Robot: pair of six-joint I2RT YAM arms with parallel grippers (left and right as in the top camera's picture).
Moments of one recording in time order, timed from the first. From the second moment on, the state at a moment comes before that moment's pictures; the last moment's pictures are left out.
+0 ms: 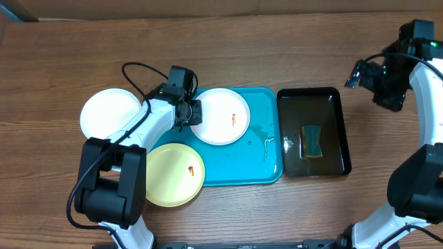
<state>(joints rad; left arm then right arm) -0.25 1.87 1.16 -0.52 0.01 -0.29 -0.23 1.87 1.70 -1.23 -0.19 0.26</state>
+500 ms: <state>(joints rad) -0.25 1.87 1.14 -0.50 0.01 -0.29 -0.01 1.87 1.53 -1.32 -0.17 0.21</state>
